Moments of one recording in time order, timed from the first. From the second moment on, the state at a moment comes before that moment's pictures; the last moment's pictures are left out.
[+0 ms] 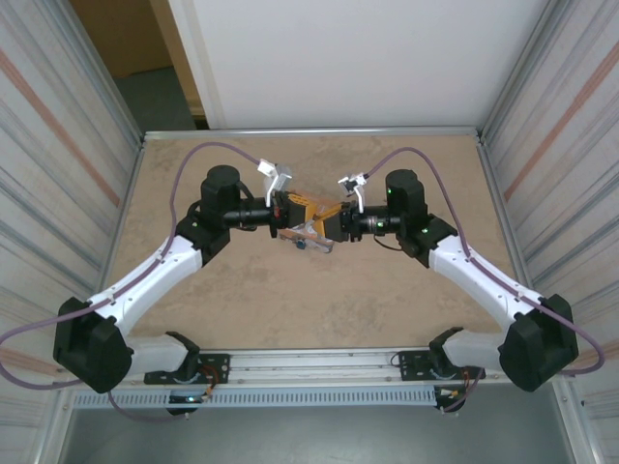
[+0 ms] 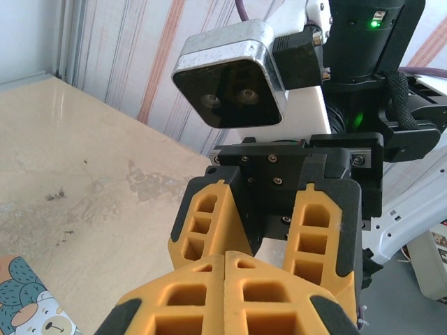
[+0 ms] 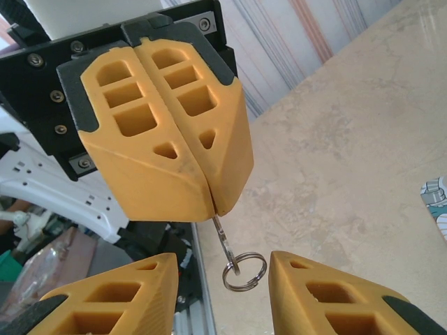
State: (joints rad) left arm -0.55 1.26 0.98 0.08 0.82 -0.24; right arm 0.54 1.24 0.92 0.00 -0.89 0.39
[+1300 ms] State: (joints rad) left arm -0.55 1.24 0.97 0.08 0.77 -0.24; right arm 0.54 1.24 0.92 0.01 -0.84 0.41
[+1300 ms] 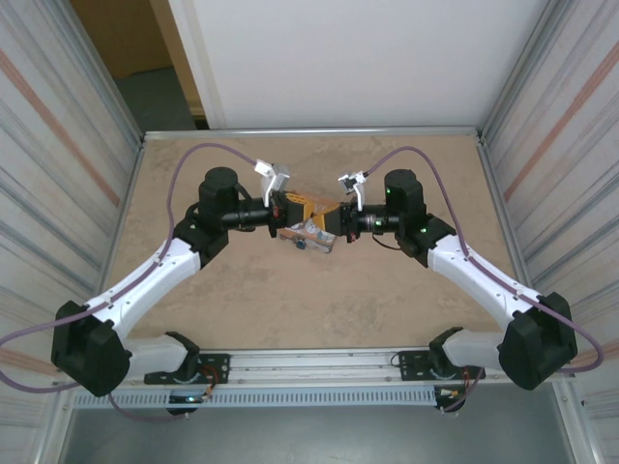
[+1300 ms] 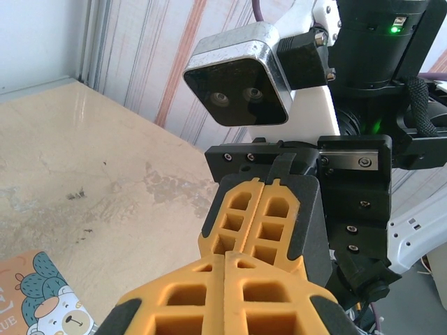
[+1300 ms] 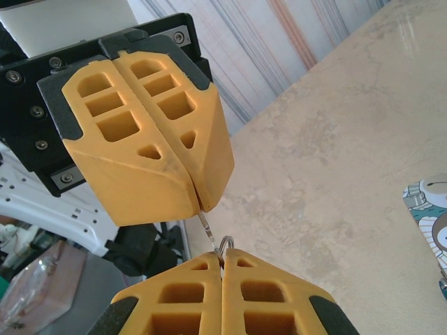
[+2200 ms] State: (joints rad) left arm -0.55 1.24 0.94 0.15 0.76 -0.30; right arm 0.54 1.24 0.91 0.10 -0.83 0.42
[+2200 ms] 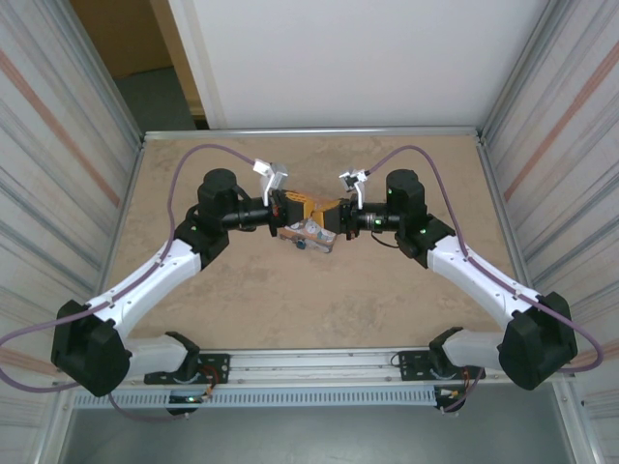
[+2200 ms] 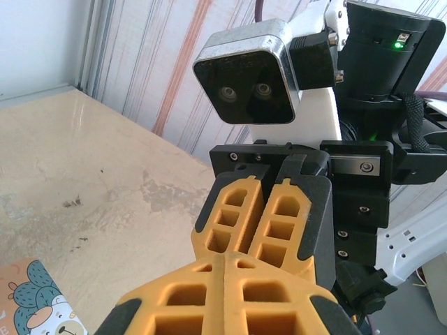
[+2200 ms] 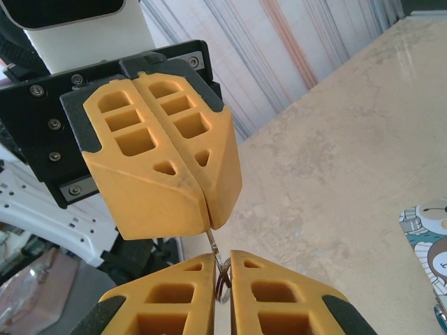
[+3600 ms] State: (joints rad) left arm -0.52 0.99 0.72 -0.03 0.41 -0.30; right arm 0.43 1.42 0.95 -0.24 -0.78 0.20
